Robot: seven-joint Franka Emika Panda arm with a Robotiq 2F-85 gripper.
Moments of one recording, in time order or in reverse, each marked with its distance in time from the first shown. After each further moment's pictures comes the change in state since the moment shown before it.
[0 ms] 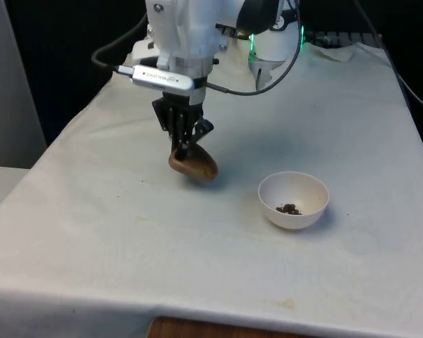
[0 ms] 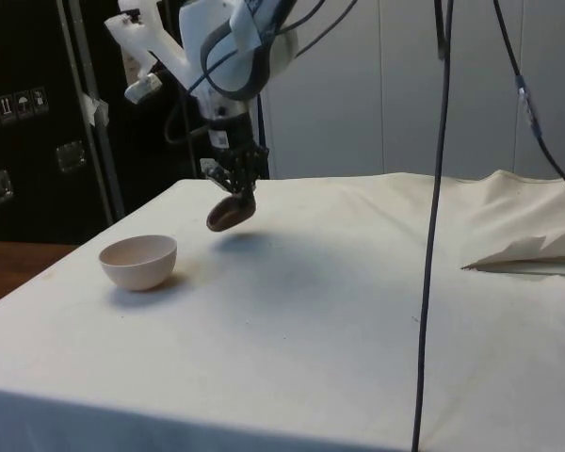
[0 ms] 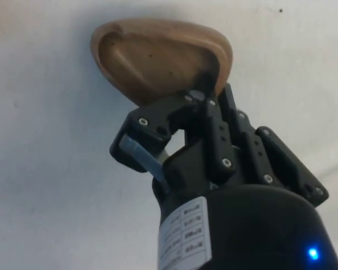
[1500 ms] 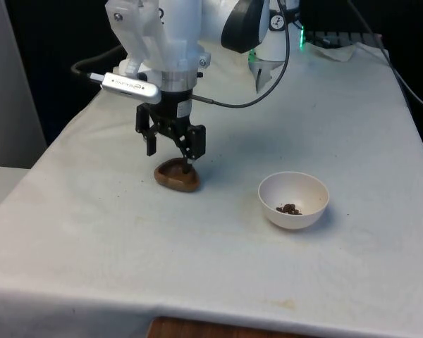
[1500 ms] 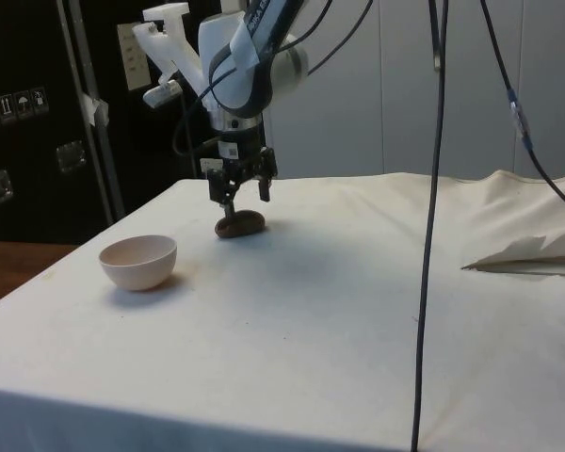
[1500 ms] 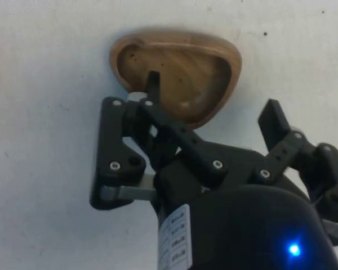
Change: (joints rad) arm 0.005 0.060 -0.049 -0.001 0.131 0.114 -0.203
